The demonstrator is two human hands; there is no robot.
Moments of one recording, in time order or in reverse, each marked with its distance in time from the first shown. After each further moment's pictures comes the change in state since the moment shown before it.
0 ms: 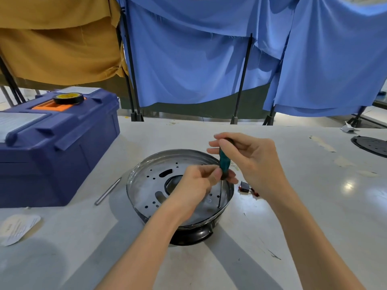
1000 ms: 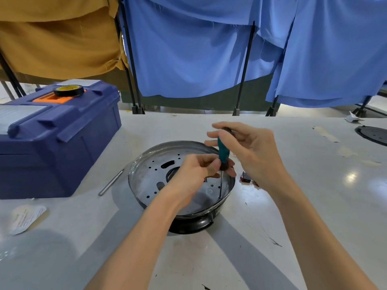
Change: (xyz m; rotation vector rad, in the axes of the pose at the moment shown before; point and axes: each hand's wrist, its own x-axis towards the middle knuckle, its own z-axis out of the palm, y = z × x) left_hand 0.002 0.001 -0.008 0.056 -0.023 0.042; right_hand -0.003 -0.002 0.005 -0.016 -0.027 -0.011
